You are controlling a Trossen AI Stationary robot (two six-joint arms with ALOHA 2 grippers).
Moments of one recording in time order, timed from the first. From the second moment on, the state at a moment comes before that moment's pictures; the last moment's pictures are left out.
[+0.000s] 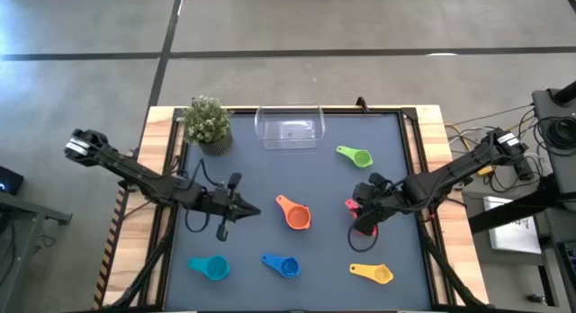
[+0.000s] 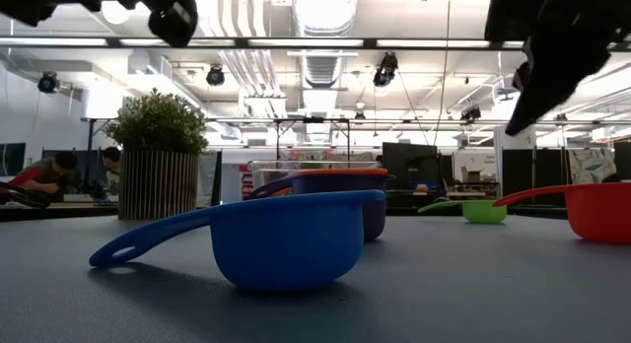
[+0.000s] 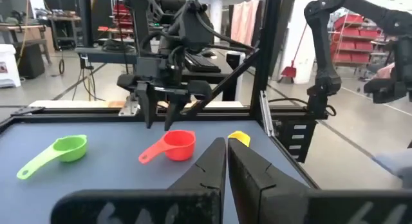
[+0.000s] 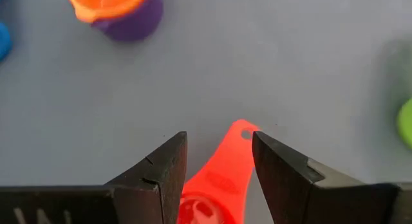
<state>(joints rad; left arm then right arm) -0.39 1.07 0.43 0.63 -0.23 -0.09 0.41 1.19 0.78 -0.68 0.33 0.75</state>
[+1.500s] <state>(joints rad) -0.40 1.05 0.33 0.55 -0.23 -0.23 0.53 1.50 0.80 -0.68 0.16 0.93</state>
